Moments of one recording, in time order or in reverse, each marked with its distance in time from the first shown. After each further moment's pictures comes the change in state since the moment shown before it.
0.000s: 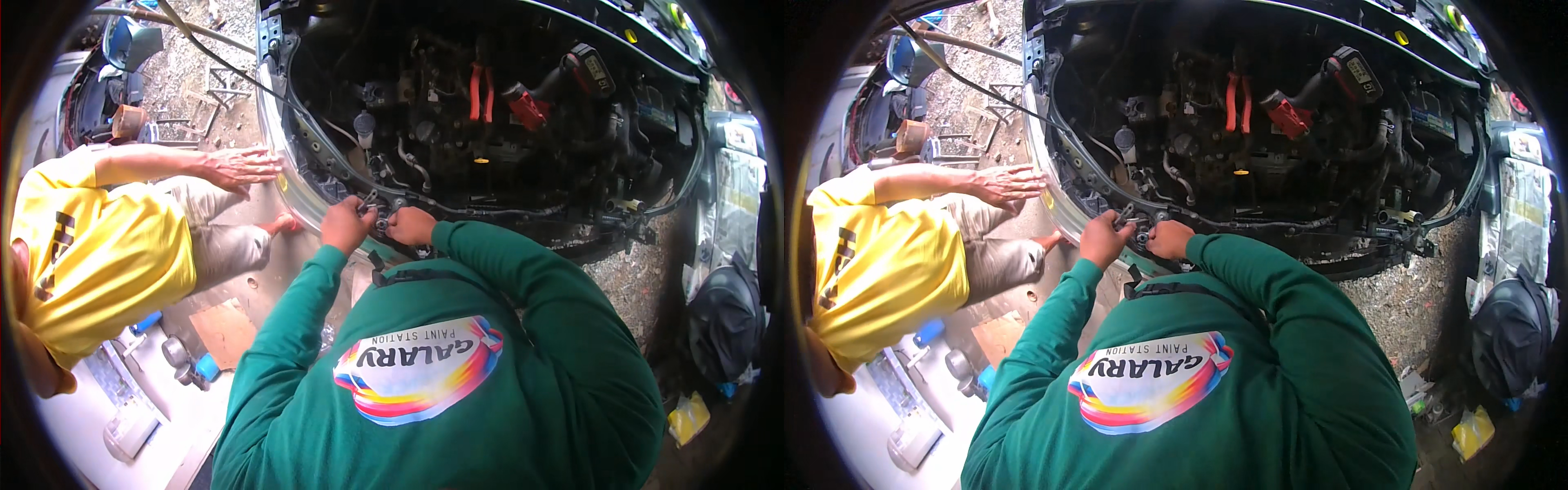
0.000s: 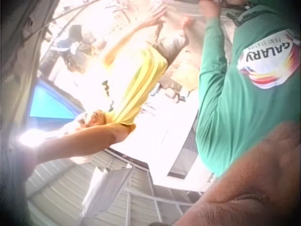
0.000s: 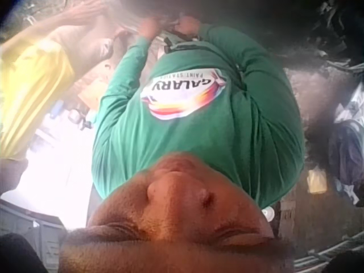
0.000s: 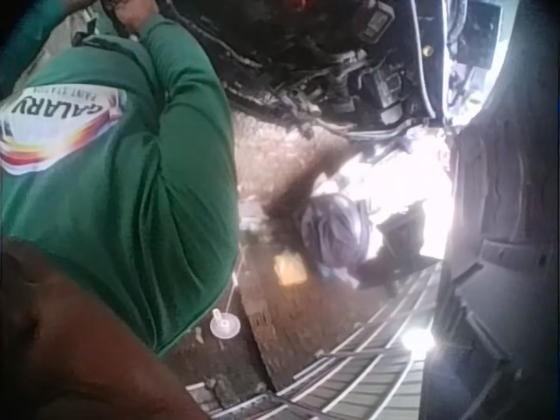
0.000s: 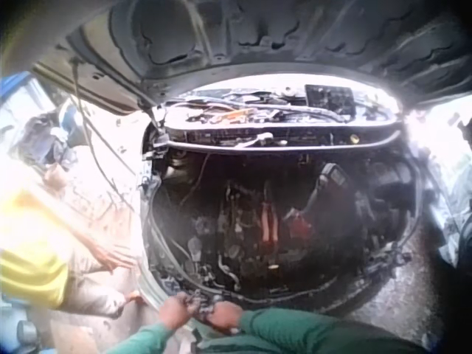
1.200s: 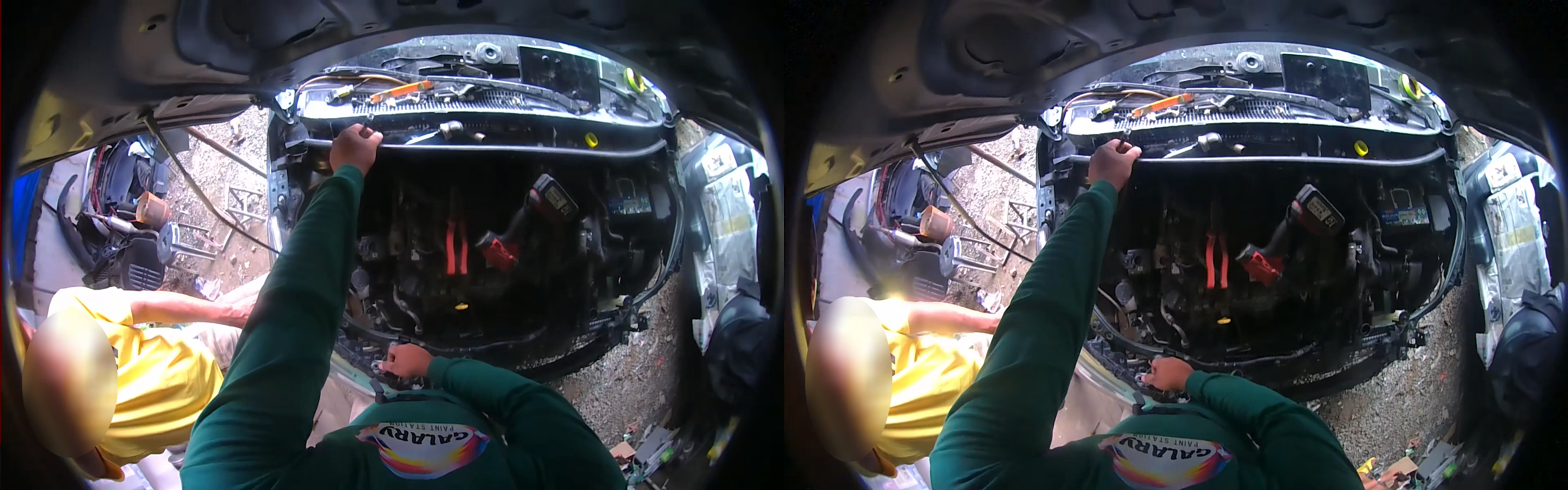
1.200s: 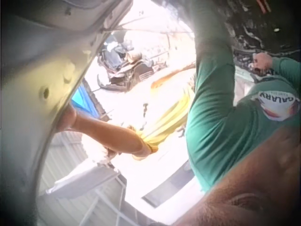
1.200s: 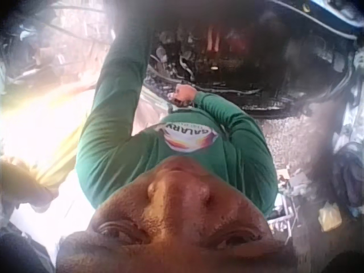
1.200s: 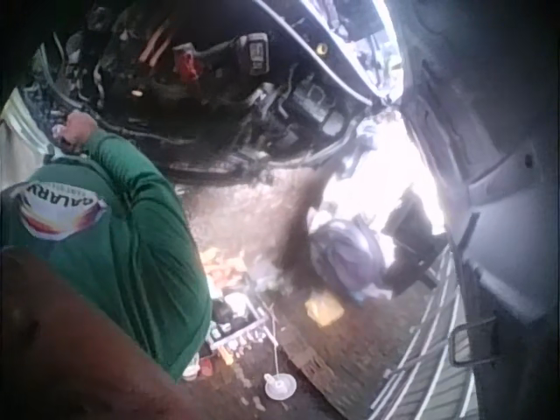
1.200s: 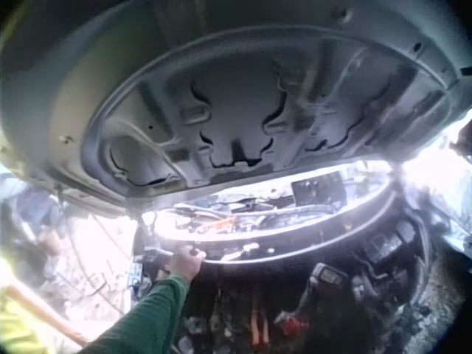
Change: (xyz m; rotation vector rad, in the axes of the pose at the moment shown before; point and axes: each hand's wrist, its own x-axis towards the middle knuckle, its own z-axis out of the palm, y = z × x) left_hand 0.340 0.240 -0.195 -0.234 0.522 0.280; right_hand -0.005 -0.001 -0.034 0.015 -0.075 0.000
